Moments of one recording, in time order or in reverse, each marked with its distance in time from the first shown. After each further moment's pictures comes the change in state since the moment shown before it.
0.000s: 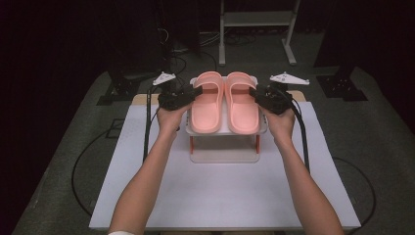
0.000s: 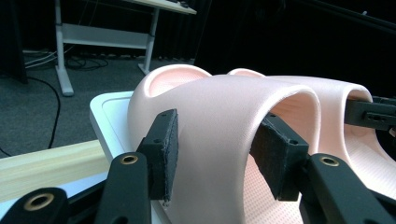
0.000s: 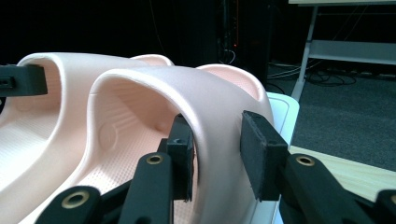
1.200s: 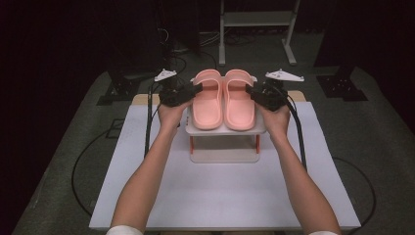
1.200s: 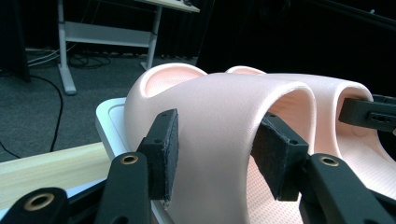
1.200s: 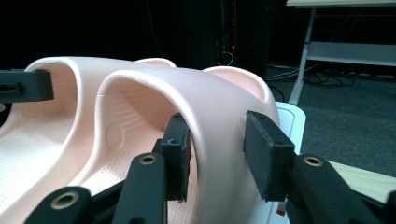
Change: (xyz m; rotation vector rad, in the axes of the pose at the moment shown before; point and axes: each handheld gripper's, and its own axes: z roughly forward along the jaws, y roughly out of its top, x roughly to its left) left arm 0.007 0.006 0.010 0.007 0.013 0.001; right arm 0.002 0.005 0.014 -0.007 -0.007 0.011
